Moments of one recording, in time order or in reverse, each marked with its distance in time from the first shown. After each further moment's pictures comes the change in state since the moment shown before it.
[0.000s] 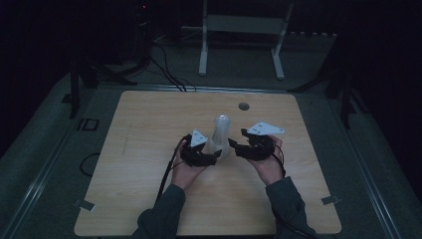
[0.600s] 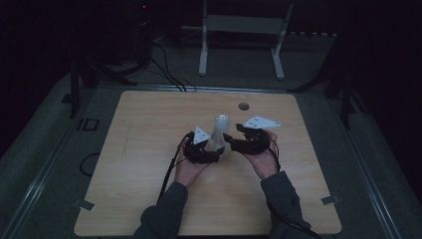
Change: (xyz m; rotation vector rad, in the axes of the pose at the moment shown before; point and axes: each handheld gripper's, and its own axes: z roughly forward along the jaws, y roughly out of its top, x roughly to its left) left arm 0.002 0.005 0.010 -0.014 0.005 -0.005; right arm 0.000 0.015 0.012 -0.023 0.038 0.022
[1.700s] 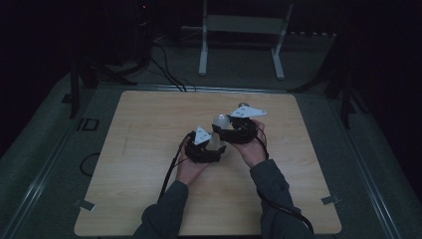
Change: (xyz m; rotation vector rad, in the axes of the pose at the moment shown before) left arm -0.002 0.002 0.006 -0.045 0.007 0.041; right arm 0.004 0.026 0.033 -0.008 0.031 -0.018
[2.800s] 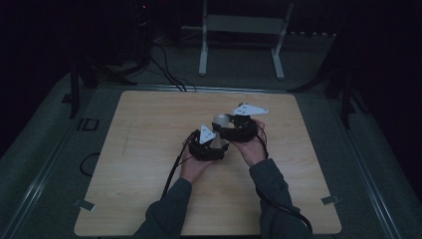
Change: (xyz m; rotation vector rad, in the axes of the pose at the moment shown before) left arm -0.002 0.003 0.012 -0.013 0.029 0.020; right arm -0.002 0.003 0.000 -0.013 0.019 0.044
